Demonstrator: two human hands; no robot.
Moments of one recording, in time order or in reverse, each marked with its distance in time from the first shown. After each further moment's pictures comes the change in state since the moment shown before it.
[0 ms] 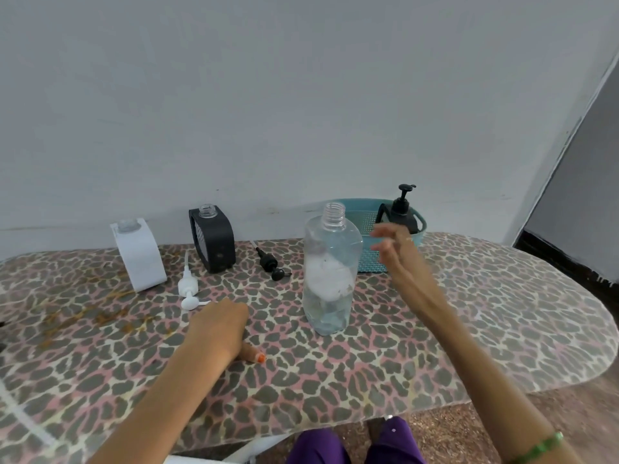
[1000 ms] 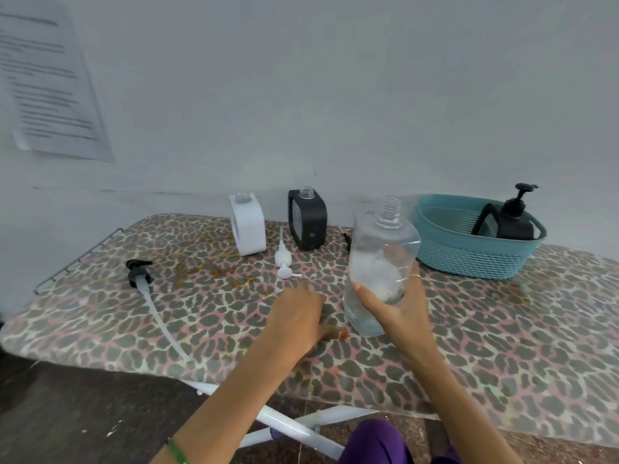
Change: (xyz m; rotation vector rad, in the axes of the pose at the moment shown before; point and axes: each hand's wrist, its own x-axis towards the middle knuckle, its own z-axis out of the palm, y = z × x) left_hand -0.033 -0.008 0.023 -0.135 0.255 -0.048; right_hand -0.044 -0.011 0.131 0.336 -0.006 -0.038
